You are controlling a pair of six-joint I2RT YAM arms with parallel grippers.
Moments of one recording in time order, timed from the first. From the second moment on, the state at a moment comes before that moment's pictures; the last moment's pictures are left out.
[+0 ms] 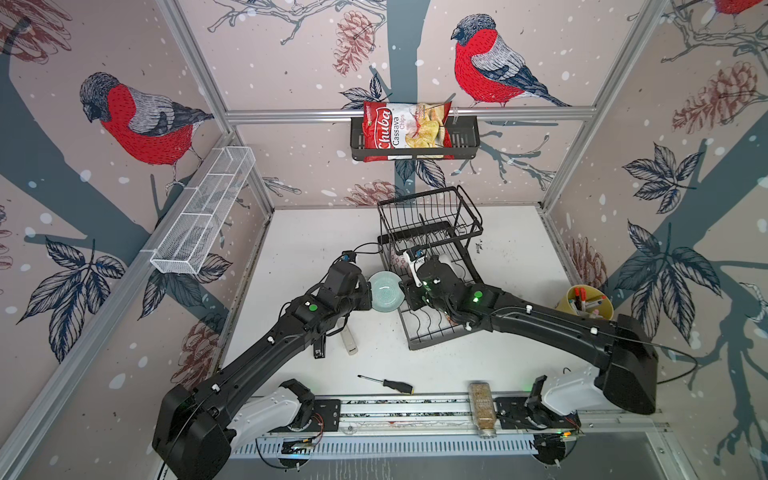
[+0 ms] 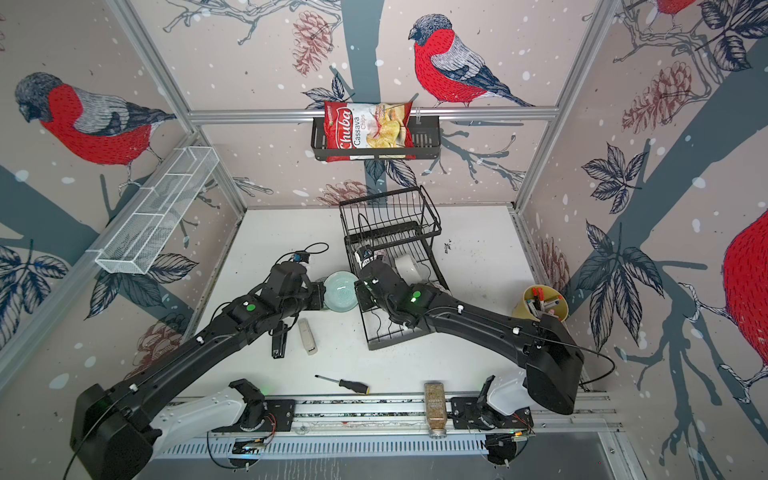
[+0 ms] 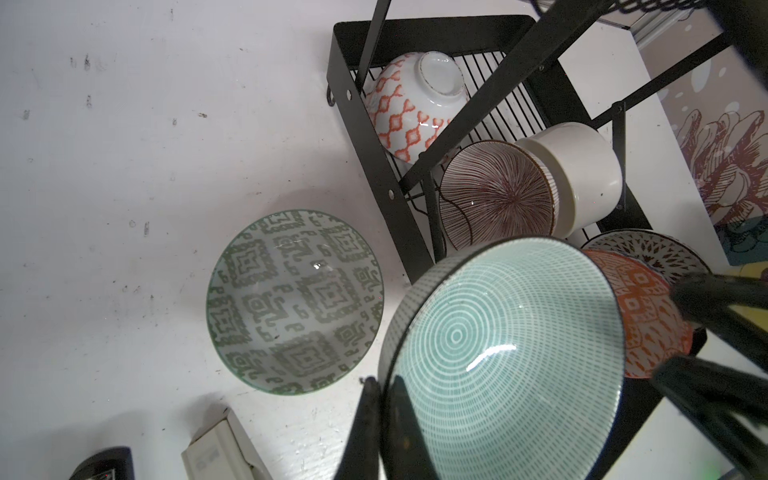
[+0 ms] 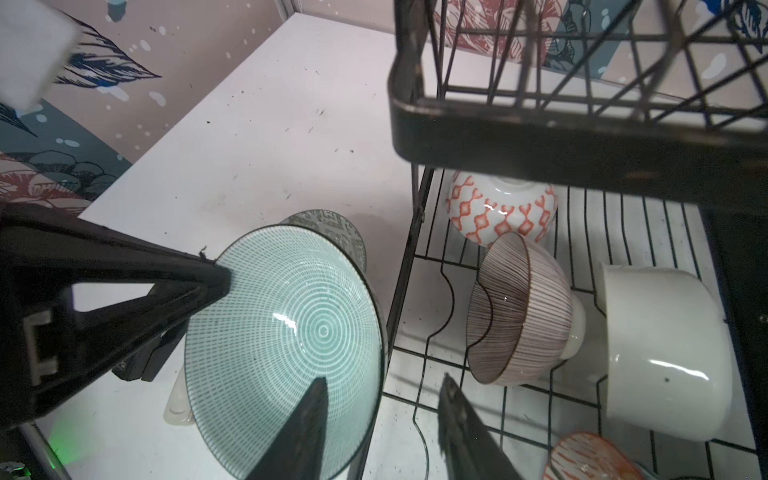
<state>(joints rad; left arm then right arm) -0.60 1.06 0.81 -0.49 -0.07 -0.52 1.06 1.47 1.11 -0.31 0.26 0.33</state>
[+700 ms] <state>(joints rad) -0.60 1.07 0.80 -0.49 -0.08 -0.52 1.06 1.60 1.20 -0.36 0.29 0.35</state>
